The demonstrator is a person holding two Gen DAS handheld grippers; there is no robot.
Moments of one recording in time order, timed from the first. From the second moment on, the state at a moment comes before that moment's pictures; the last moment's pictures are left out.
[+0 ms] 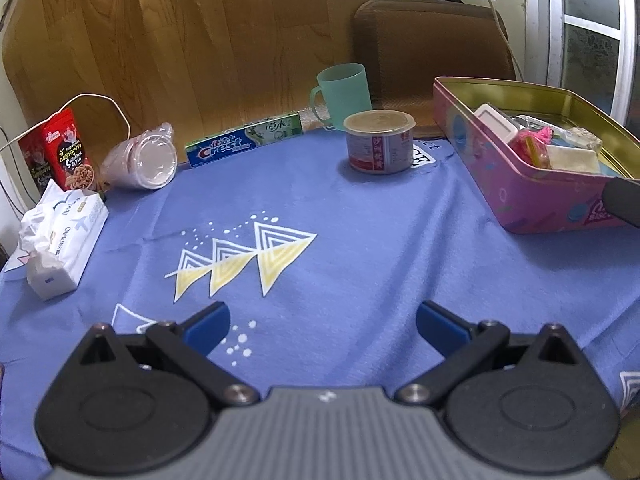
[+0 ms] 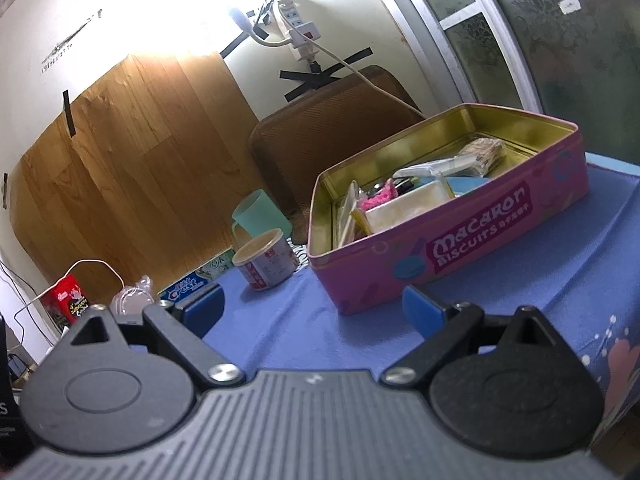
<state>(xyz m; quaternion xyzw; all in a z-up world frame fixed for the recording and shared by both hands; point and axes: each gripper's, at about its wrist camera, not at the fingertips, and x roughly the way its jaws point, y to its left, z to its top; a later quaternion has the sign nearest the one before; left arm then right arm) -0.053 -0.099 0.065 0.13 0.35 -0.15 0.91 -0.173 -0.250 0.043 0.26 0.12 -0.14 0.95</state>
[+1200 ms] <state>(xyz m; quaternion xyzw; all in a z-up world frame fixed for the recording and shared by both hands) -0.061 -0.100 0.071 0.14 0.34 -0.15 0.92 -0.172 -0.240 0.048 0.26 0.11 -0.14 0.95</state>
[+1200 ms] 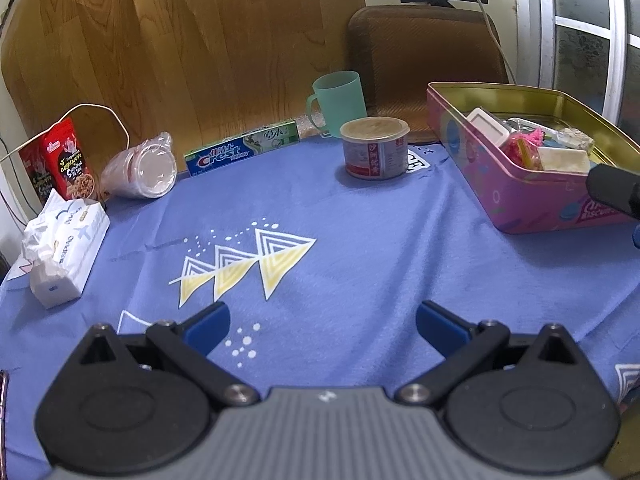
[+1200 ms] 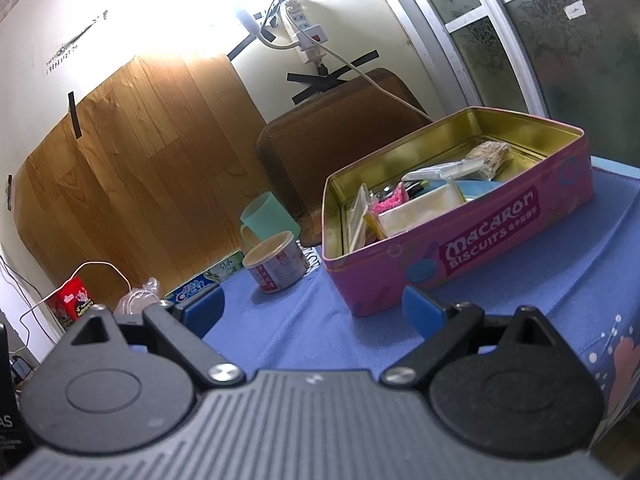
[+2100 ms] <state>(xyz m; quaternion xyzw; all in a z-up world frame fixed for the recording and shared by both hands) -0.061 -0.097 0.068 0.14 0.35 -0.15 0.92 -0.172 -0.236 0.046 0.26 0.11 -0.14 0.95</state>
